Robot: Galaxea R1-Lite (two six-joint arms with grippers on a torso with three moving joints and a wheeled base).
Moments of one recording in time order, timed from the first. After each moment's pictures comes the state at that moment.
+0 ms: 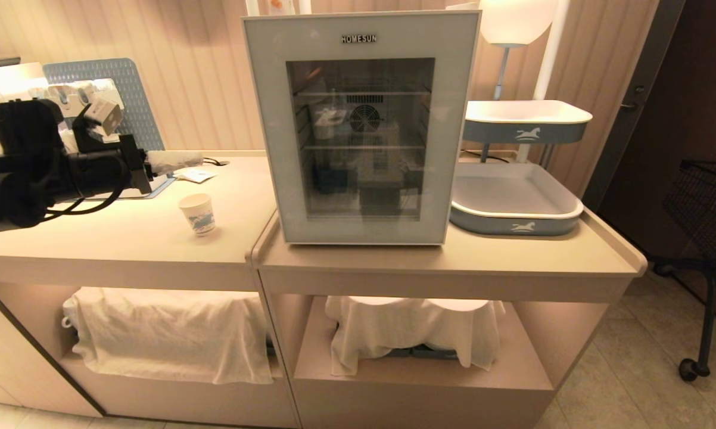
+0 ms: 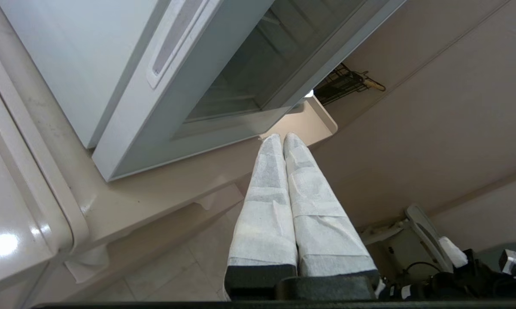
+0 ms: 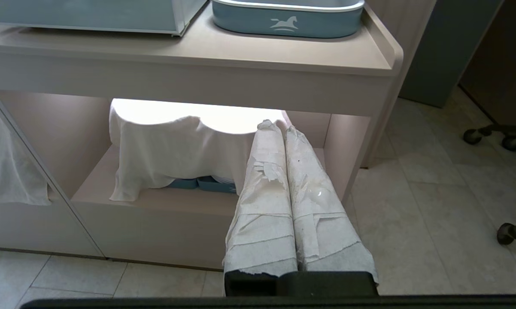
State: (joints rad) left arm 0.24 1.99 -1.48 -0.45 -1.16 -0.55; right arm 0.01 0.00 0.00 0.00 0.01 -0.08
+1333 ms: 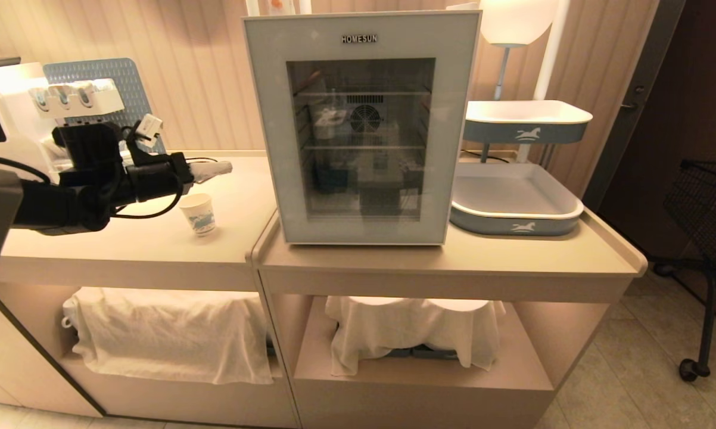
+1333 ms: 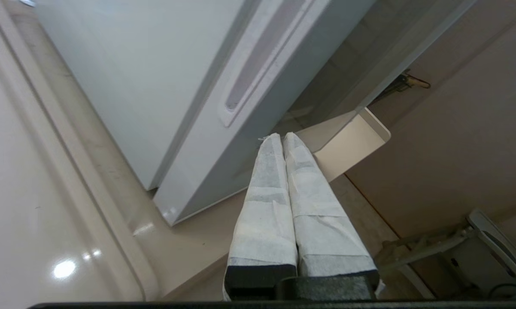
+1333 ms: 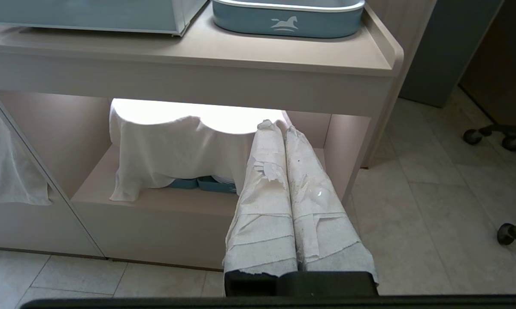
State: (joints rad) left arm 0.15 2.21 -1.67 -0.51 -1.03 -0.45; right arm 0.01 0.00 0.00 0.00 0.01 -0.08
